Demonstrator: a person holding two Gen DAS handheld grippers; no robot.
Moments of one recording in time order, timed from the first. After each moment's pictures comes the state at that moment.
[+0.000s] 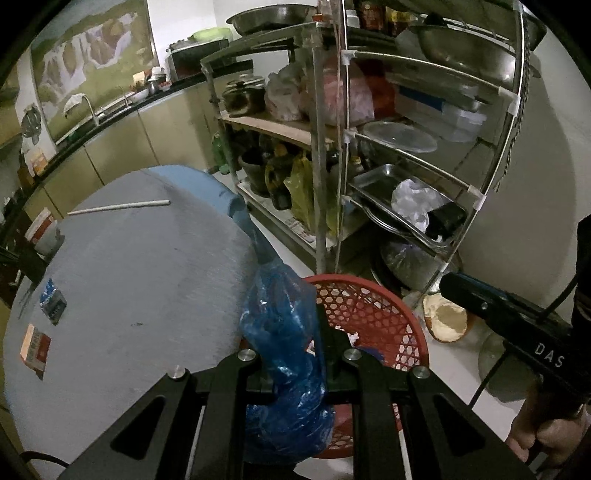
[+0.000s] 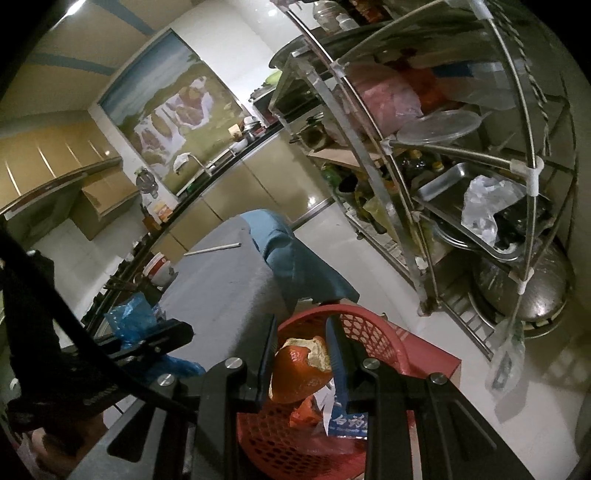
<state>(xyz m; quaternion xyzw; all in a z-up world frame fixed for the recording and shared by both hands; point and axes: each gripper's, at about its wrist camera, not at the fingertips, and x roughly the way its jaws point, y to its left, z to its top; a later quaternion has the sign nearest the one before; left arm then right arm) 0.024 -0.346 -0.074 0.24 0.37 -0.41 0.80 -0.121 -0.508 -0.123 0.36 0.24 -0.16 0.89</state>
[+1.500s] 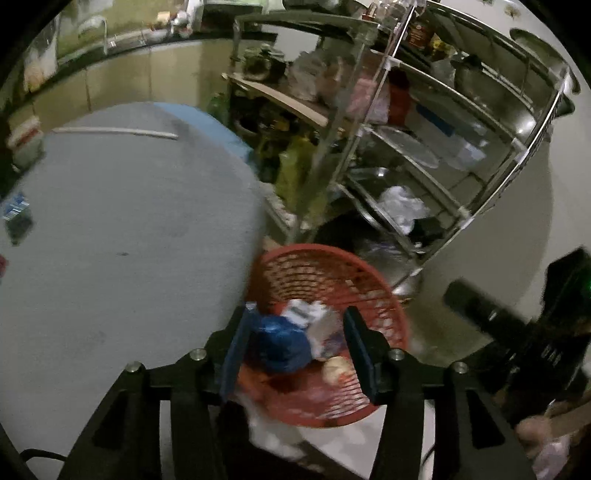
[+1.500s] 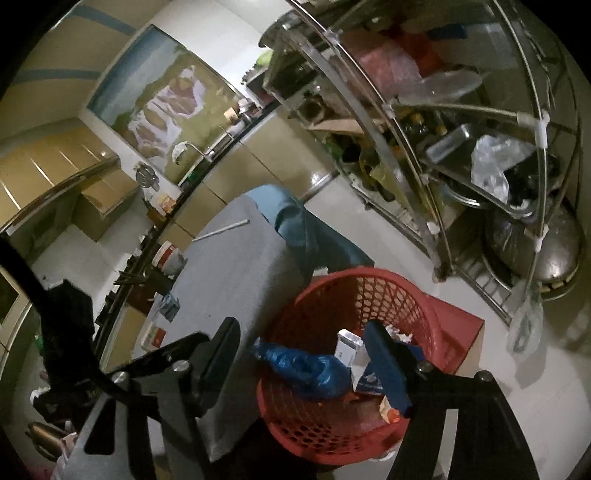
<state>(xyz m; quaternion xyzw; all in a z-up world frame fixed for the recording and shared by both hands) 0.066 -0.278 -0.091 0.13 0.46 -0.43 0.77 -0.110 -0.489 -0.133 0.41 0.26 -0.13 0.87</state>
